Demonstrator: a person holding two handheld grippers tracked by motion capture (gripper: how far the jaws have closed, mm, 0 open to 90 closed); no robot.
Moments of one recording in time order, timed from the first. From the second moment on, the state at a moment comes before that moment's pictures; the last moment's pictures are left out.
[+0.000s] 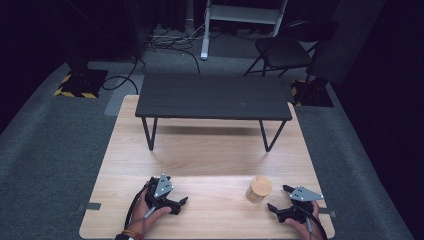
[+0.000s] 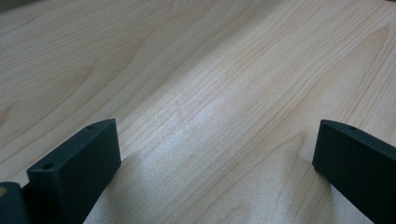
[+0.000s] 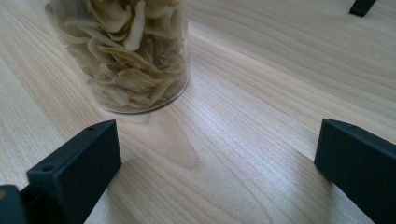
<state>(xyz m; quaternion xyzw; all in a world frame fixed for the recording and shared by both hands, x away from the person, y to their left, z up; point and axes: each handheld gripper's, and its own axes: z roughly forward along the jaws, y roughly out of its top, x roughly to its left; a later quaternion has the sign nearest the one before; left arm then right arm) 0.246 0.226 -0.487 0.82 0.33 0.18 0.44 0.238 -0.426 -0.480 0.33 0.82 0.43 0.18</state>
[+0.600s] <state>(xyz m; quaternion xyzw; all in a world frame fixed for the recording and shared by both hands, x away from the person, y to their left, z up) 0.246 0.225 -0.487 0.82 0.33 0.18 0.44 0.242 -0.438 -0.474 0.31 0.83 0.44 0.15</state>
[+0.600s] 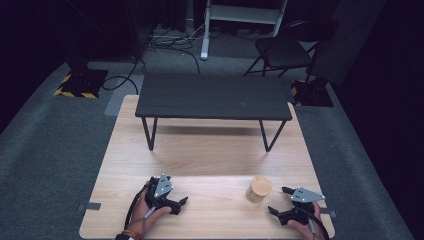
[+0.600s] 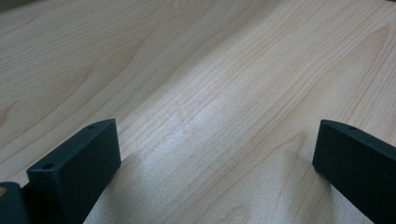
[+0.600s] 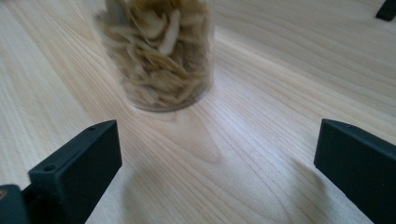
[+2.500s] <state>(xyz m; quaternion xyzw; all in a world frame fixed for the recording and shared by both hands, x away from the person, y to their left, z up) 0.246 0.225 -0.487 0.82 0.33 0.18 0.44 0.306 -0.338 -0.367 0.26 0.86 0.42 0.16</state>
